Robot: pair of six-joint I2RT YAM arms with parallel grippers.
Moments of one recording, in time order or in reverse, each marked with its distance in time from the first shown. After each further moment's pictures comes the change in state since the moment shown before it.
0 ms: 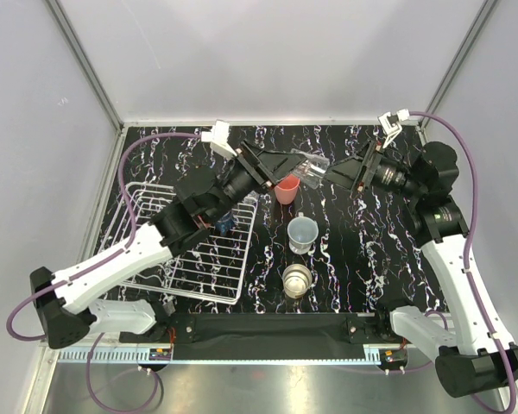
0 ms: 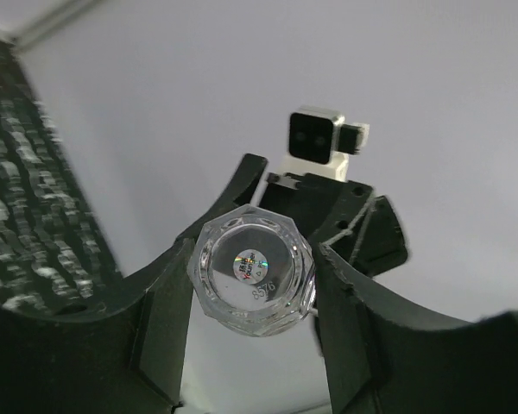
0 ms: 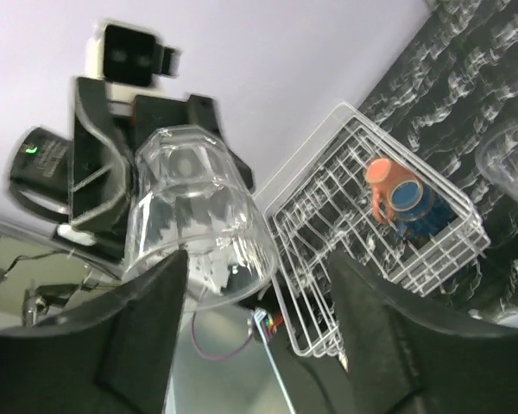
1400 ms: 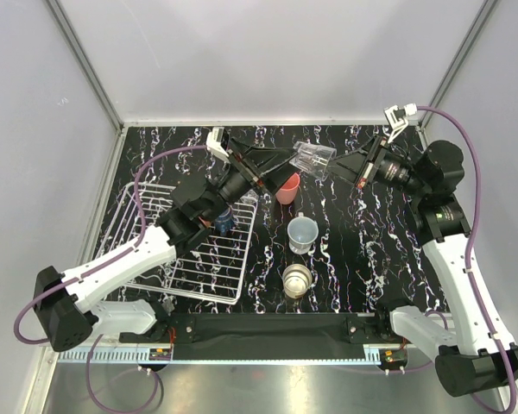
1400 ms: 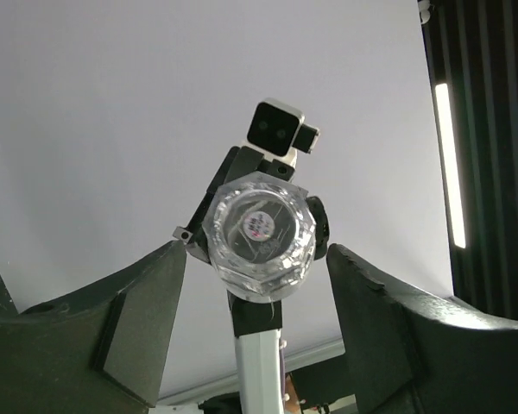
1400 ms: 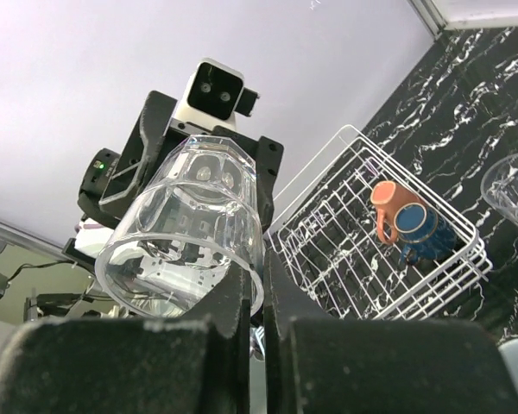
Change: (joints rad) left arm 0.082 -0.018 -0.155 0.233 0.151 -0.336; right arm -0.001 0.009 0.040 -0.003 0.030 0.011
